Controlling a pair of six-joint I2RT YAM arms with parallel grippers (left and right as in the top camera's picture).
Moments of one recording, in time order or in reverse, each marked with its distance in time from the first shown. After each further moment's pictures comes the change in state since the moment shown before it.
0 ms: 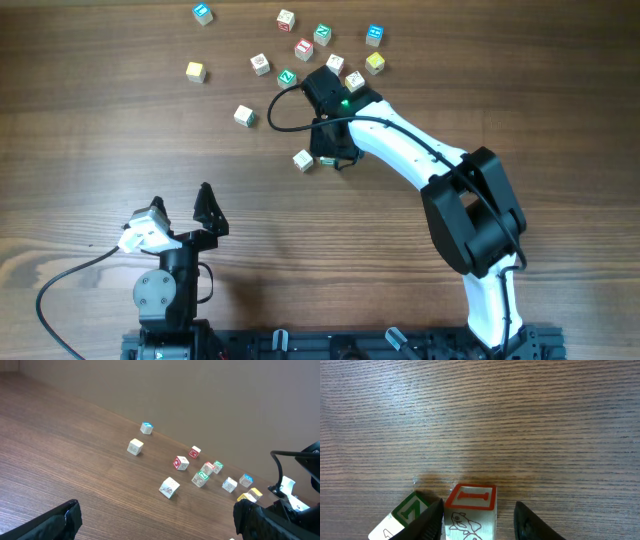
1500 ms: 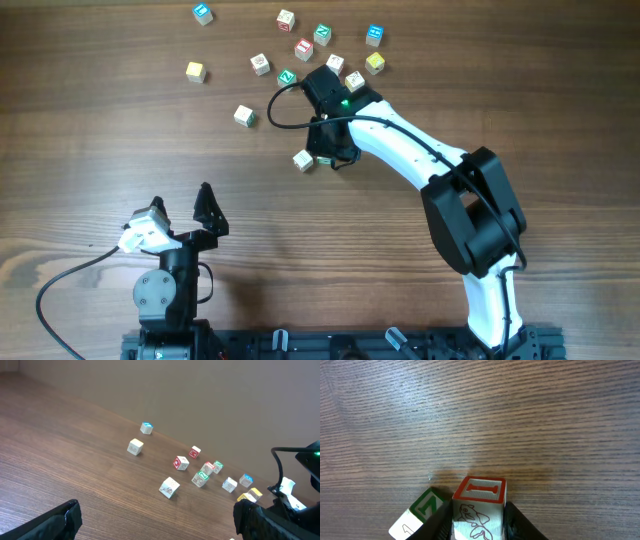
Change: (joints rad) left arm 0.000 0.000 0.000 0.000 0.000 0.000; right arm 0.000 0.000 0.000 0.011 -0.056 0.068
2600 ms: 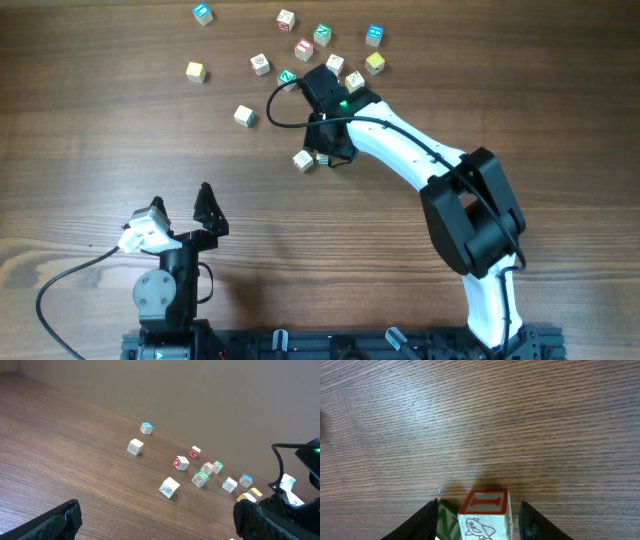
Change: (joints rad) left arm 0.000 0.000 0.000 0.000 0.000 0.000; right arm 0.007 0.000 0.000 0.044 0.031 0.040
